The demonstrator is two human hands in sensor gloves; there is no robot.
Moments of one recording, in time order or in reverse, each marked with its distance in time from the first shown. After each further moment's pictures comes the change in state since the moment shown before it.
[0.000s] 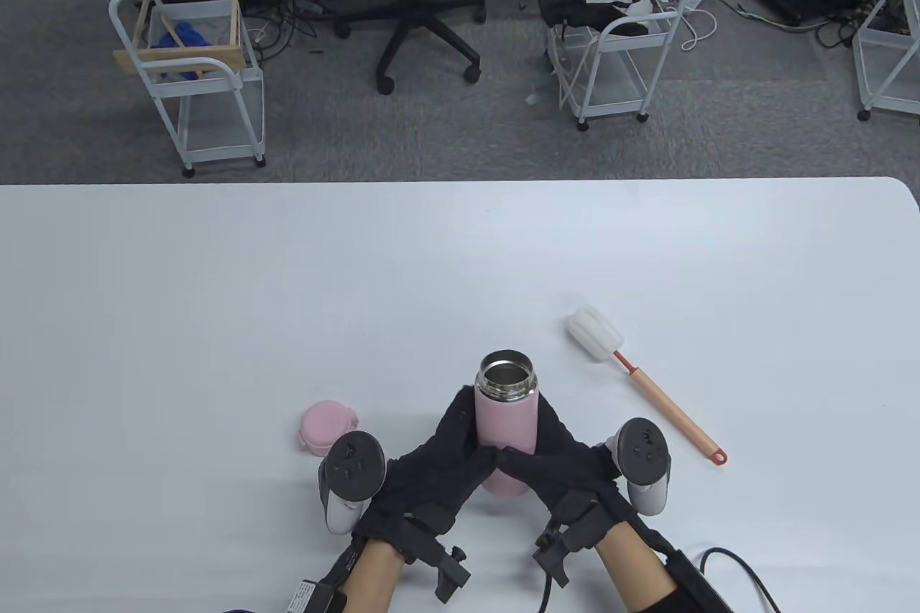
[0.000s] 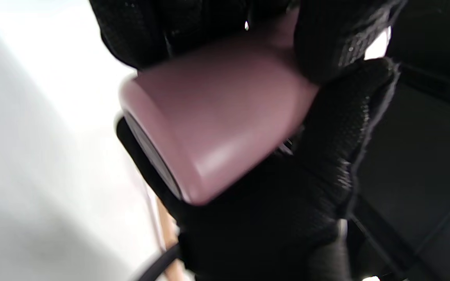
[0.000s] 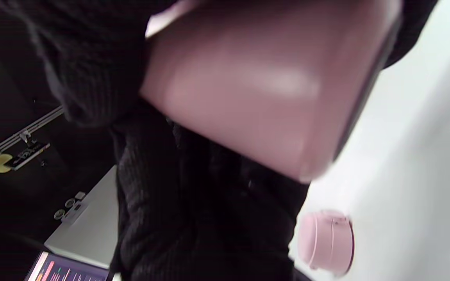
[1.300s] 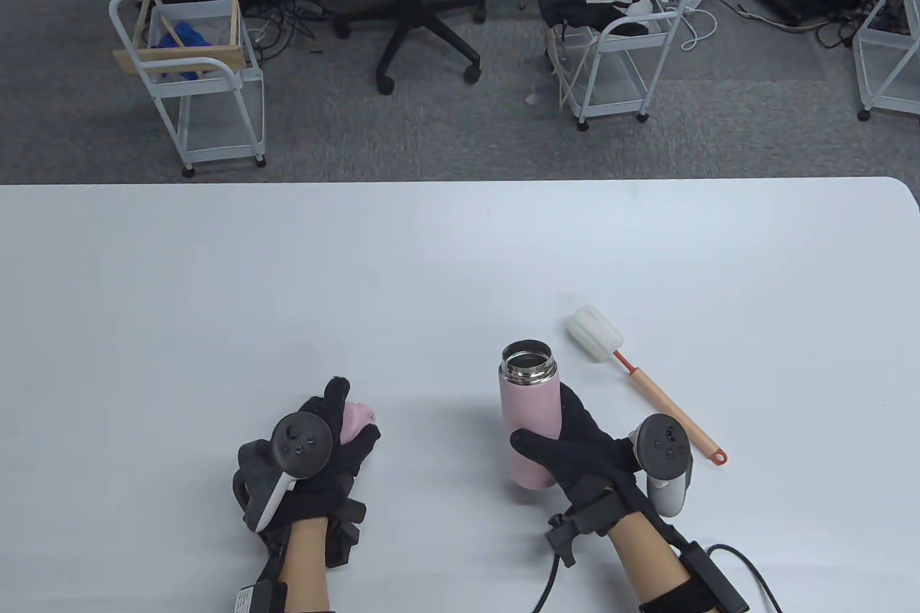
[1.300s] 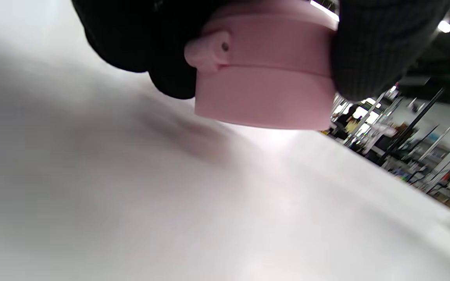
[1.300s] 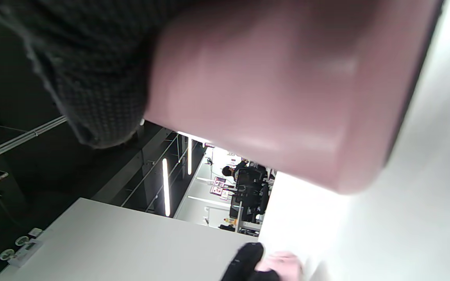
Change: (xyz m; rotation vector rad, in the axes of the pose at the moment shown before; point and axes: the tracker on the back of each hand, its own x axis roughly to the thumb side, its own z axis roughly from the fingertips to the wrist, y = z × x) left_hand -0.045 0.096 0.029 0.225 0.544 -0.695; right_hand -0.007 -0.023 0.002 -0.138 0.098 0.088
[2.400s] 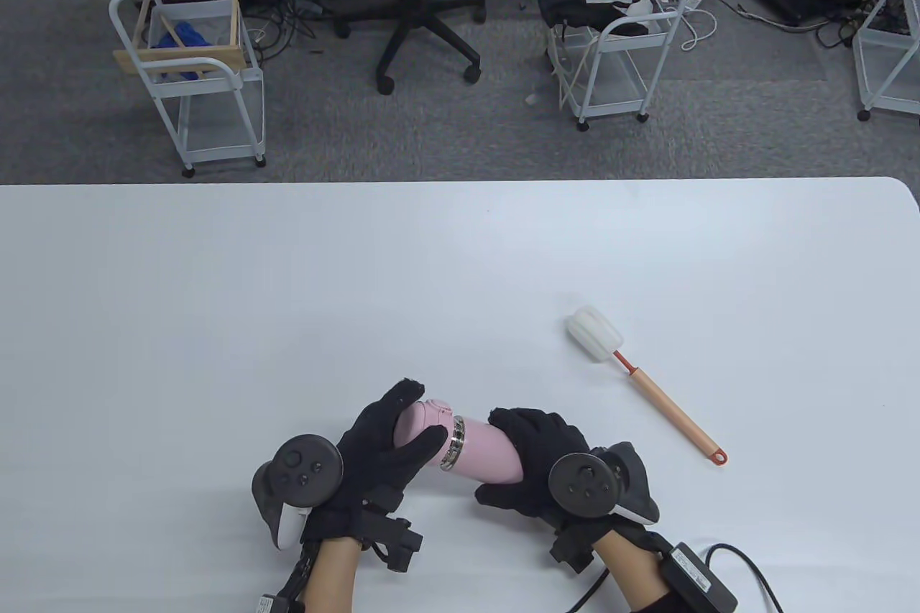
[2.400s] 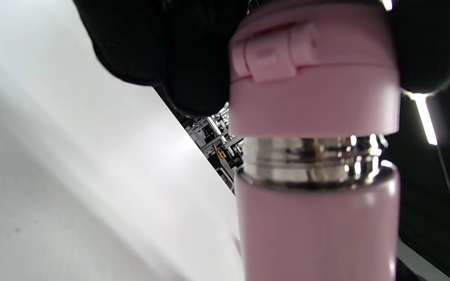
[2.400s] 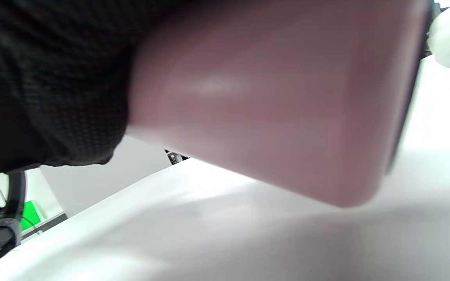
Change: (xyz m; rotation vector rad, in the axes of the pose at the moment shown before) left_hand 0.049 -0.009 0.022 0.001 -0.264 0.439; right_hand 0.025 0.046 0.011 0.170 -0.234 0.893
